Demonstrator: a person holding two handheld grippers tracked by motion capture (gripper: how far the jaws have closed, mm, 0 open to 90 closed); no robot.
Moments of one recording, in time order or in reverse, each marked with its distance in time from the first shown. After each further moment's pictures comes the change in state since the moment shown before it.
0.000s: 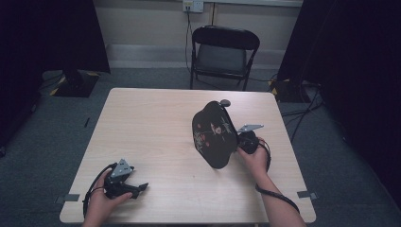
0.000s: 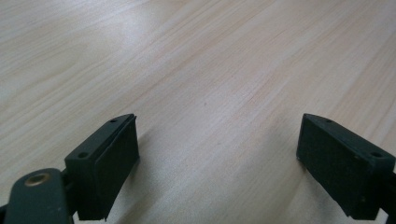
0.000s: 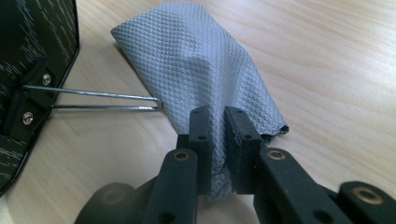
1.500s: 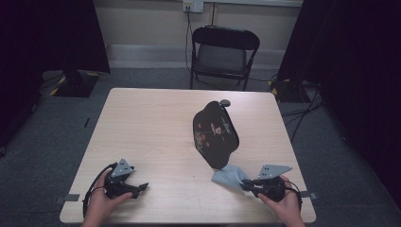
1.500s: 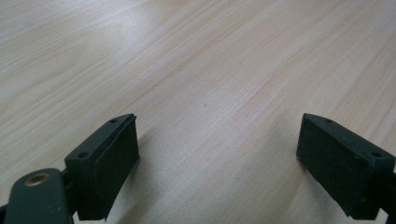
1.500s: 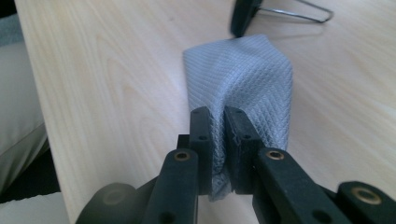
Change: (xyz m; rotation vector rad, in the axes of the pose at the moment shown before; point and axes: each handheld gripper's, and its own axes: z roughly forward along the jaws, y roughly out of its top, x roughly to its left) left arm 0.000 0.000 0.001 -0.002 -0.002 -0.002; right arm 0.077 -0.083 -0.121 -0.024 0.225 -0.185
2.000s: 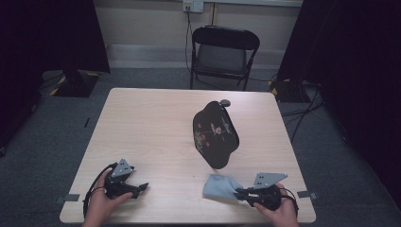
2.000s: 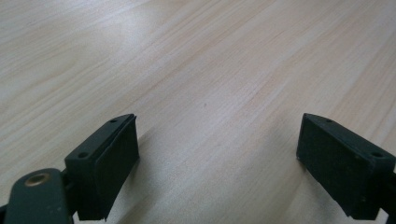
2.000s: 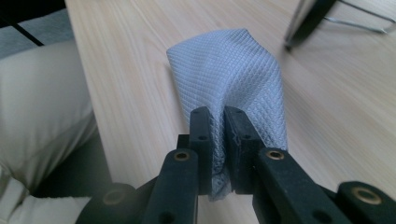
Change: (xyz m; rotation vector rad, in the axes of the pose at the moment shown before) left arm 0.000 0.000 0.000 0.000 0.001 0.001; right arm 0.026 0.001 0.004 -0.016 0.086 -0.036
